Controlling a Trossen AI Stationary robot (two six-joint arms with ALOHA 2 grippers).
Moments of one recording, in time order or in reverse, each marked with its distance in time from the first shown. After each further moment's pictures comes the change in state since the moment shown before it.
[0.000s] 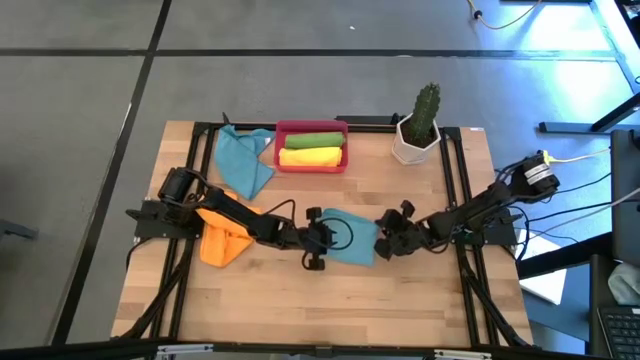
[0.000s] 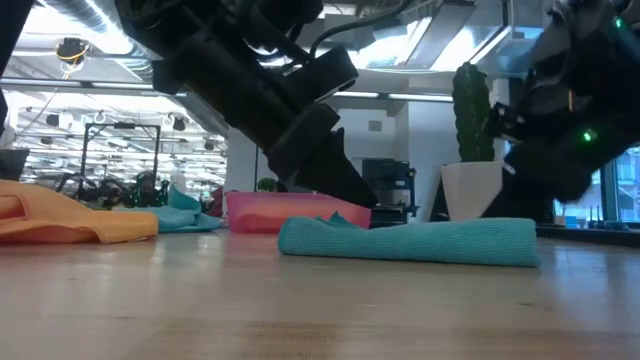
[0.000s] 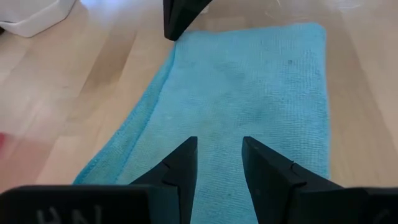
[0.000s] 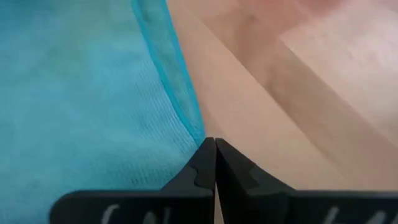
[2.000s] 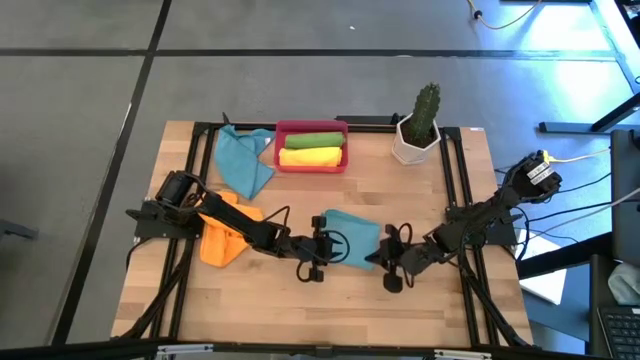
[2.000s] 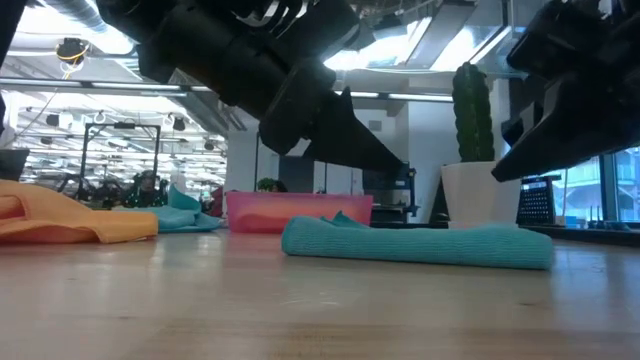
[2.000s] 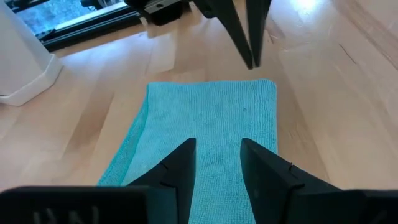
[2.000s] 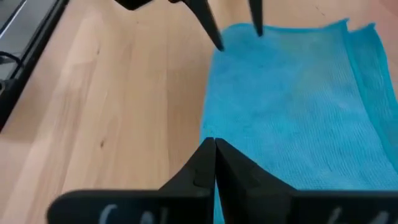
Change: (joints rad) left arm -0.069 -0.001 0.001 0.142 -0.001 0.150; right arm 0.203 -0.017 0.064 0.255 -0.219 -0.209
